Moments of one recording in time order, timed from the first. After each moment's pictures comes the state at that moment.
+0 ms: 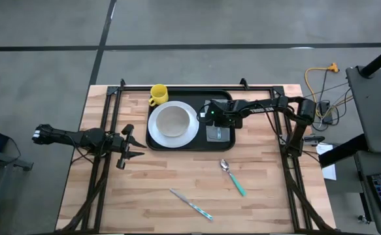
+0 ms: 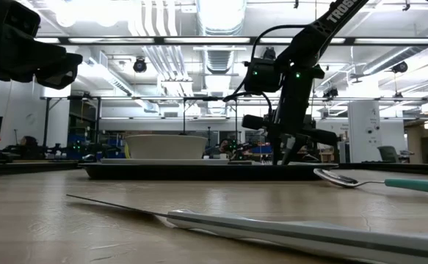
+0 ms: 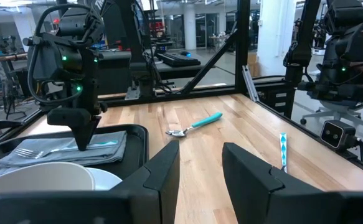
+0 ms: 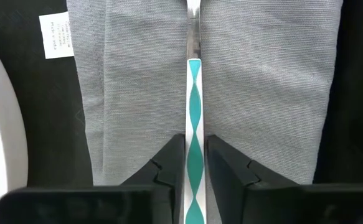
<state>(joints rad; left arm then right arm) -0.17 0.09 0.01 0.02 -0.01 0.05 -0.35 1.82 1.07 -0.54 0.08 1.28</state>
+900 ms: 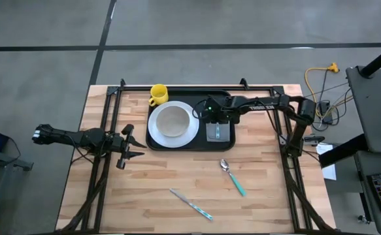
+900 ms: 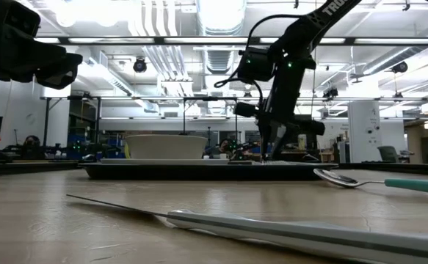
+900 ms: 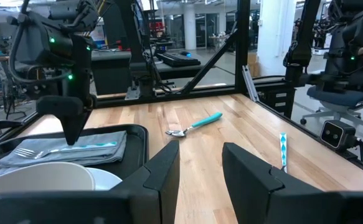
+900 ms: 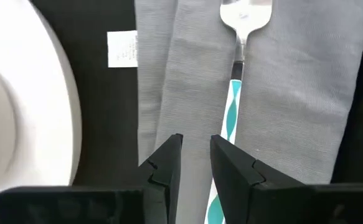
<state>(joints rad) -0.17 0.09 0.01 0.02 -0.01 0.05 -0.35 1.82 1.18 -0.61 0.09 1.19</state>
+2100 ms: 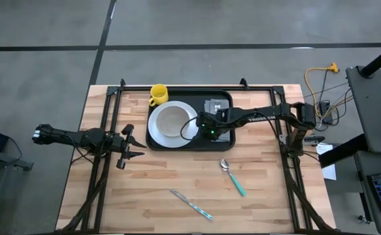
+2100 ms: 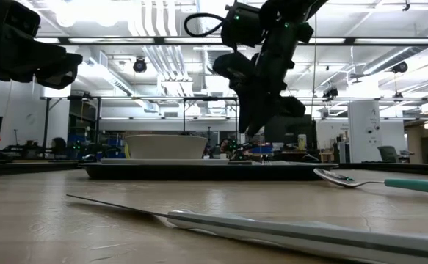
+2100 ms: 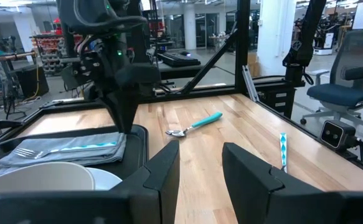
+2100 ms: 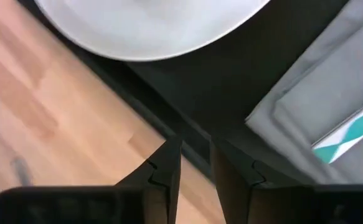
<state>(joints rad) -0.17 0.09 0.01 0.02 -0.01 0.05 -0.12 1.82 1.31 -0.66 -0.10 0.86</state>
